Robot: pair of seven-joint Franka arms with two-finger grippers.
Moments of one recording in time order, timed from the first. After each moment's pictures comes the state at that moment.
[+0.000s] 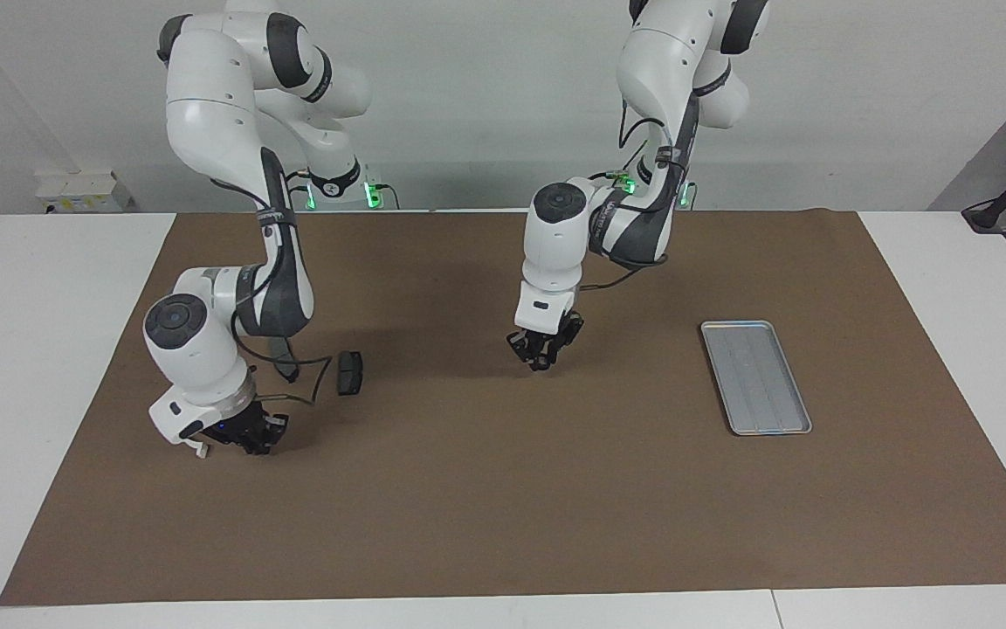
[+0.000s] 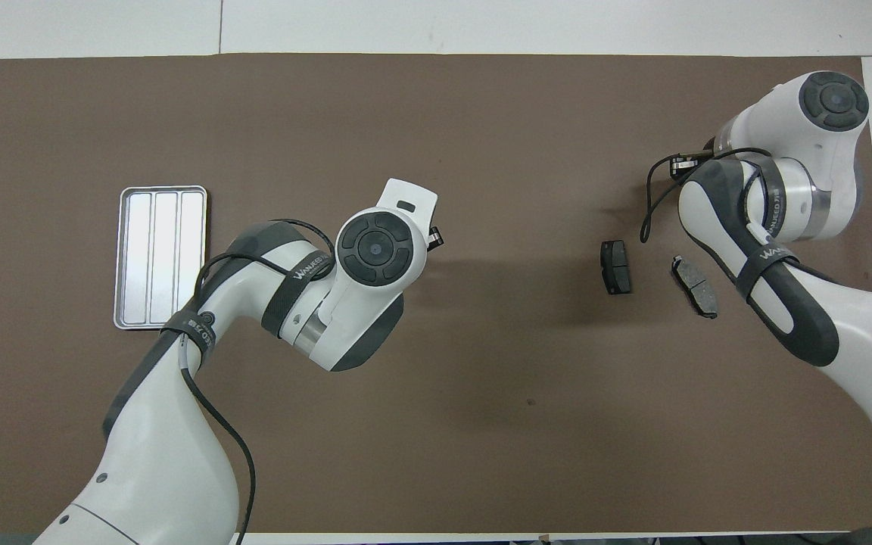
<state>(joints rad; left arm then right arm) -0.62 0.40 -0.04 -1.81 0.14 2.33 -1.10 -0.05 0.57 0.03 -1.63 -0.10 2.27 0.06</state>
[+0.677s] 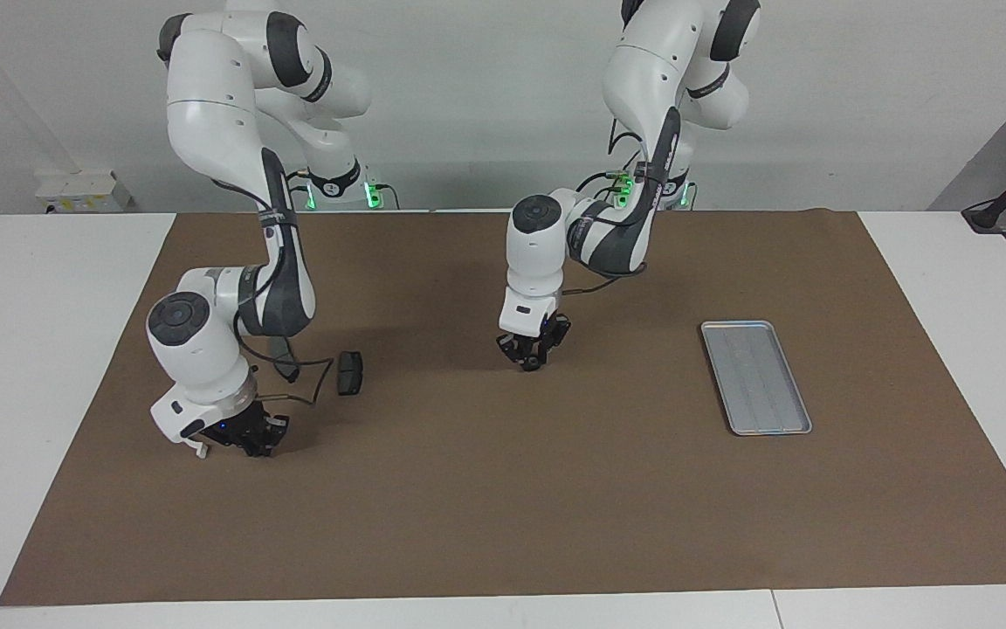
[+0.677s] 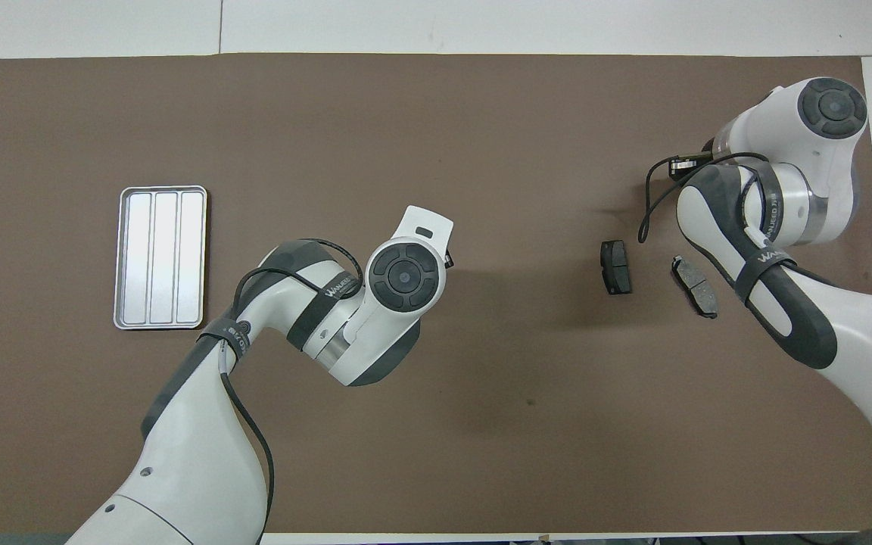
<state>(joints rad) -0.65 0.42 -0.04 -1.87 0.17 2.38 -1.14 -0.06 0.56 0.03 -1.65 -0.10 2.31 0.06</state>
